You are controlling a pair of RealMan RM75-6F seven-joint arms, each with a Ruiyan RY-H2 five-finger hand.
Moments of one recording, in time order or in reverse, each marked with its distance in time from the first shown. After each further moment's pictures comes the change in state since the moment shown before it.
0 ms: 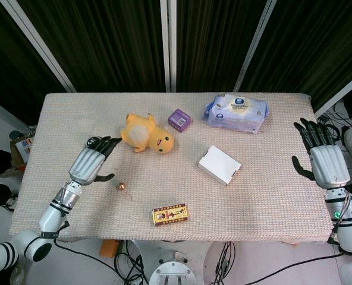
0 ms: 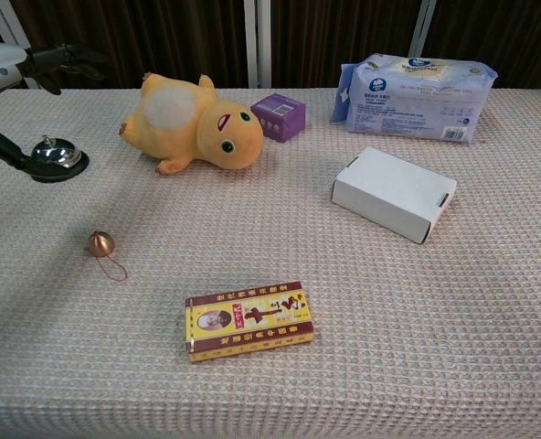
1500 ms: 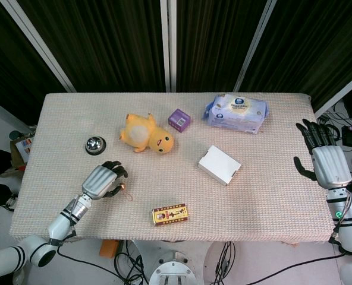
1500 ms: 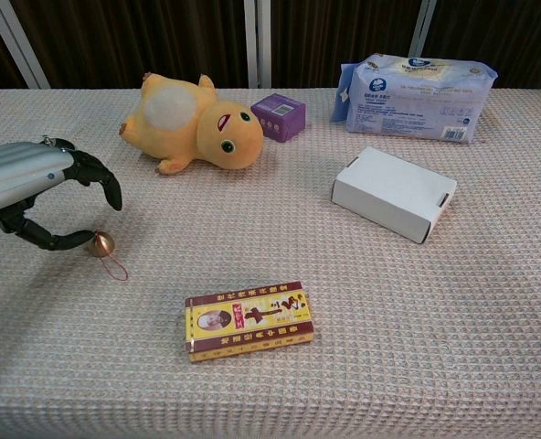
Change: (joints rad) left arm 0.001 -0.121 0.115 0.159 0.069 -0.074 -0.032; right arm -0.005 -0.006 -0.004 0.024 0.002 -0.009 0.018
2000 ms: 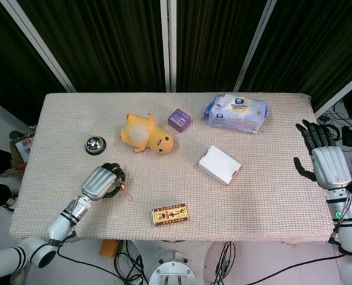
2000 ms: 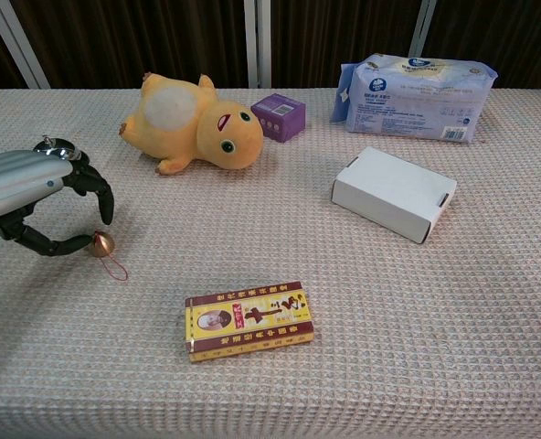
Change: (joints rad) left arm 0.005 -0.013 0.006 0.020 -0.005 -0.005 -0.010; right arm -0.002 -0.002 0.000 0.001 0.003 -0.001 -0.006
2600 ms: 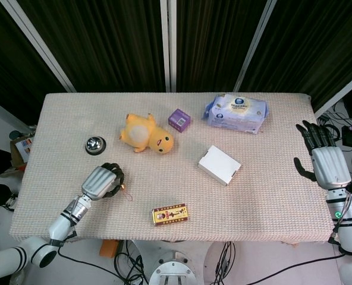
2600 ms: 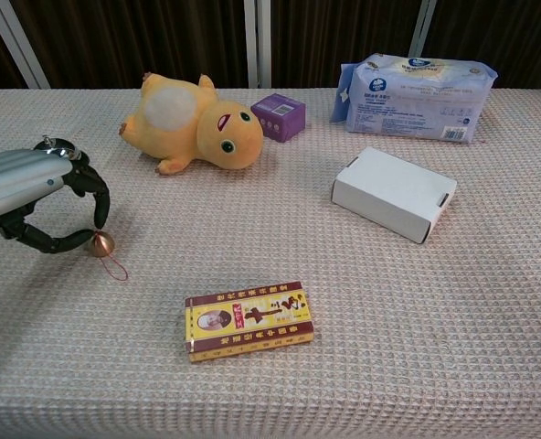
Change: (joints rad) left arm 0.003 -0.011 -0.003 0.013 0.001 0.008 -0.006; right arm 0.000 -0.007 -0.001 0.009 0.006 -0.006 -0.003
